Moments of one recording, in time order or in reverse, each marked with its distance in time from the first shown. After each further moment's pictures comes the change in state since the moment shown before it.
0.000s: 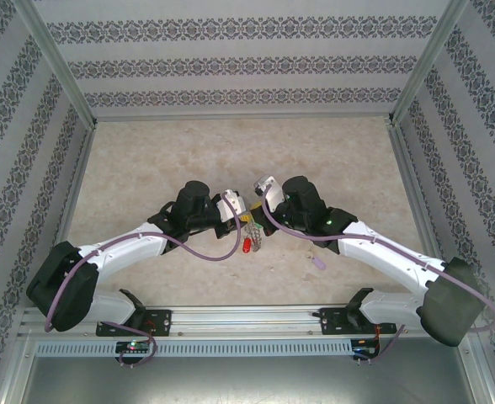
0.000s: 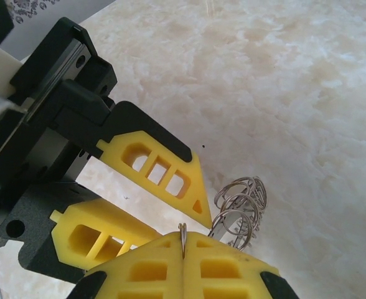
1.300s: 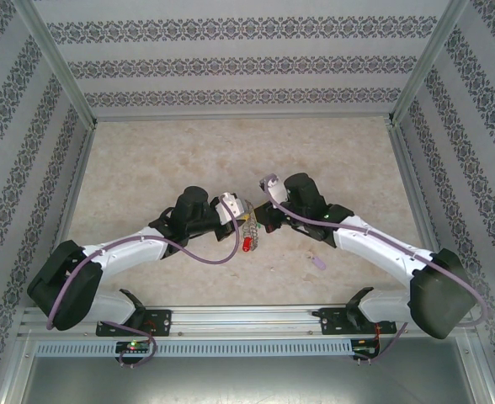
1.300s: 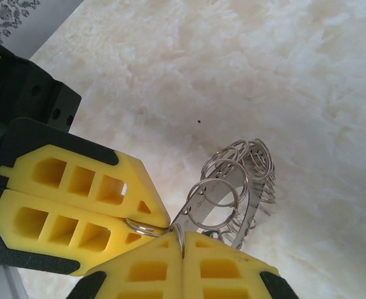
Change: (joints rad) left arm -0.006 0.007 -0.070 0.118 -0.031 -0.050; right arm -0.098 0.074 -0.021 0.008 -0.108 0.154
